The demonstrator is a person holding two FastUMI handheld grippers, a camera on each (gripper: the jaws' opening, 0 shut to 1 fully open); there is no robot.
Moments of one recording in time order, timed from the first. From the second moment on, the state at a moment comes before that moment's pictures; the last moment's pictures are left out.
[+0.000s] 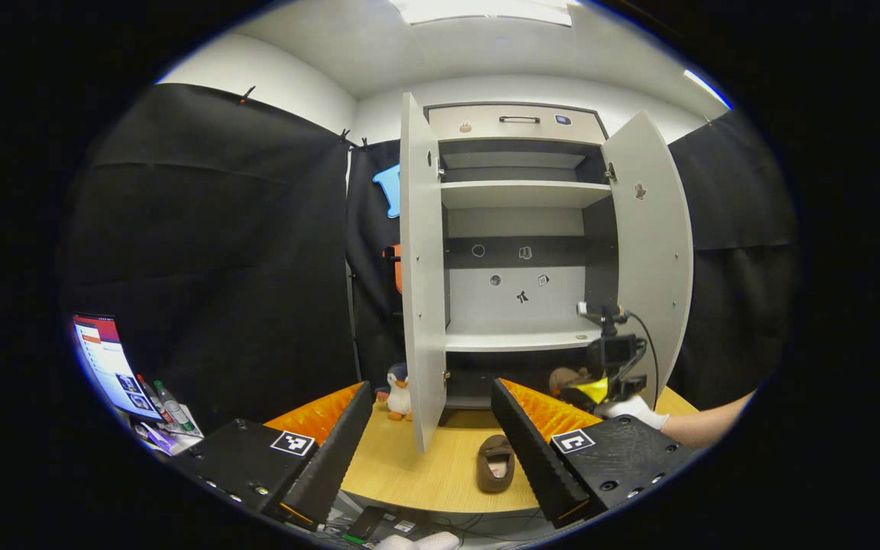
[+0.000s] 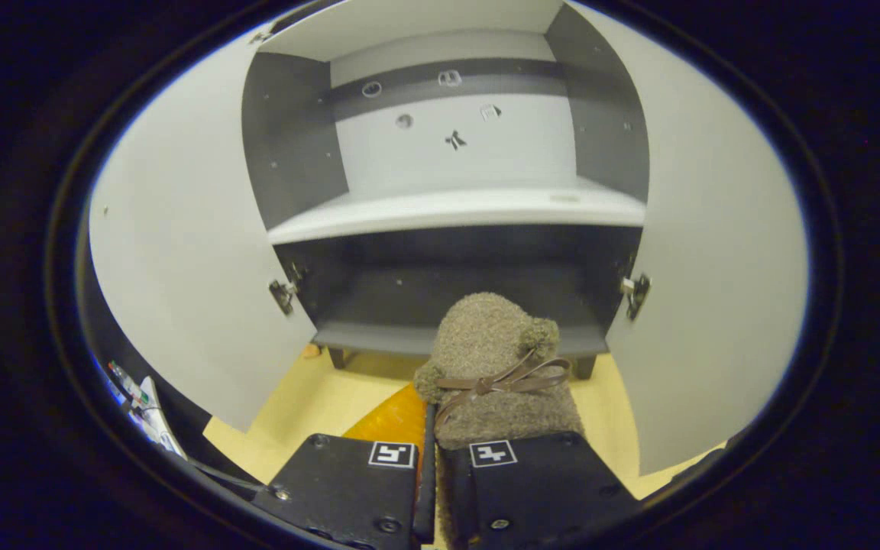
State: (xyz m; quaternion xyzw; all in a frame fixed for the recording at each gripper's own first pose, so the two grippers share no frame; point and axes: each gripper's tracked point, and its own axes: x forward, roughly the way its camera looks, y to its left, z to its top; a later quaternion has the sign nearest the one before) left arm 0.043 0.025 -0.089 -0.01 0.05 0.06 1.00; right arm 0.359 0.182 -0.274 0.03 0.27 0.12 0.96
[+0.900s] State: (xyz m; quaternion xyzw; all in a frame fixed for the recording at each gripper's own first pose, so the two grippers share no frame) left arm 0.066 0.028 -0.076 -0.03 0.03 0.10 0.99; right arm 0.588 0.202 -0.109 -0.02 0.19 0.08 0.98
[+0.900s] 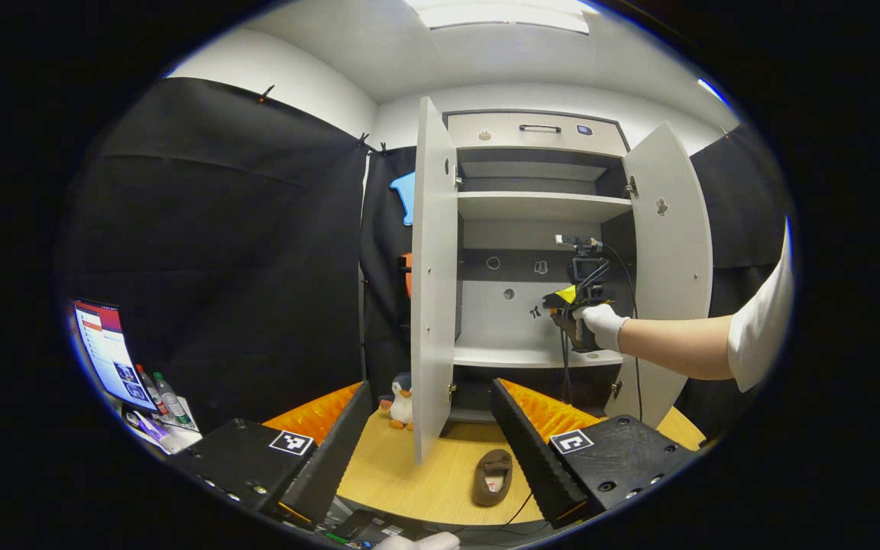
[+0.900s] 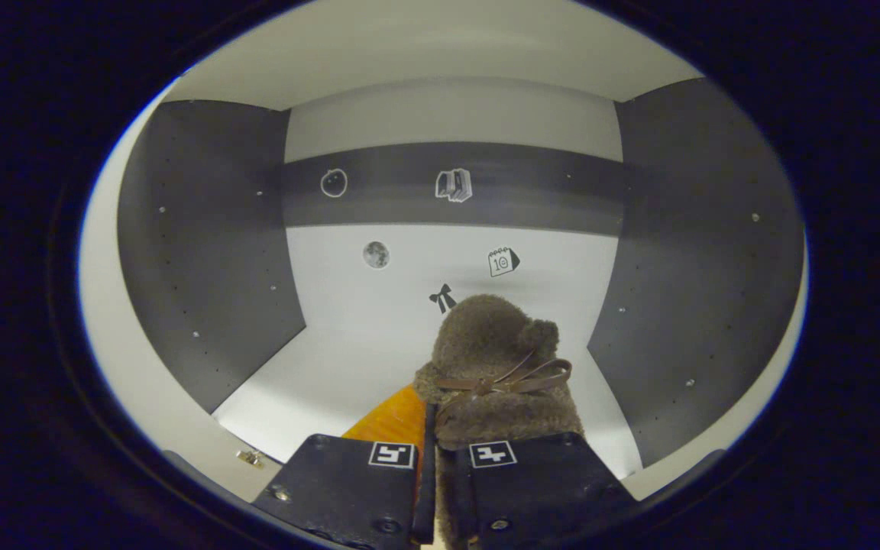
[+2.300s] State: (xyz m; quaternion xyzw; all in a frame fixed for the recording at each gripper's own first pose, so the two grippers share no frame) left arm 0.068 0.027 -0.072 -0.03 0.04 0.13 0.99; right arm 0.600 0.194 -0.144 0.05 0.29 0.05 0.95
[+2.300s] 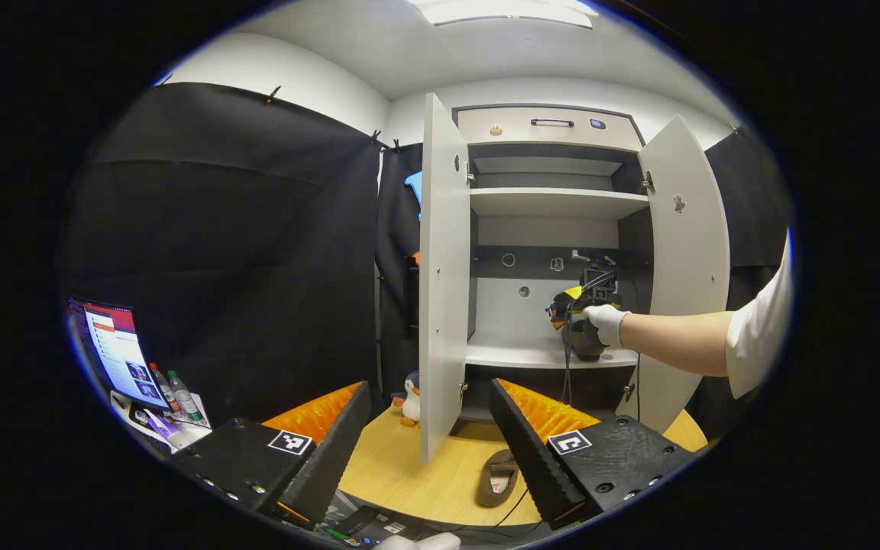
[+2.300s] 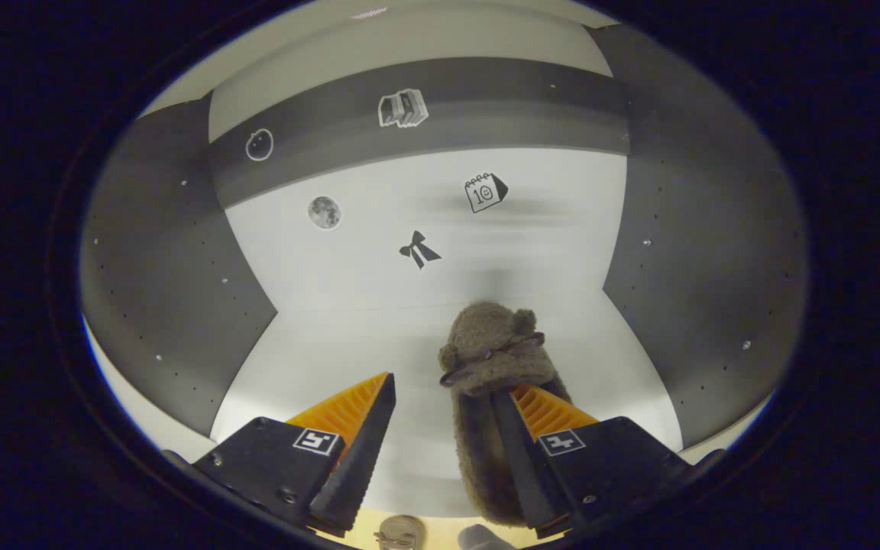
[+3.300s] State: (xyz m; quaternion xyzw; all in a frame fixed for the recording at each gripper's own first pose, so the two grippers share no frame) left arm 0.017 0.024 -0.086 -0.01 0.04 0.03 1.00; right arm 0.233 0.132 -0.024 0.00 0.02 0.12 0.99
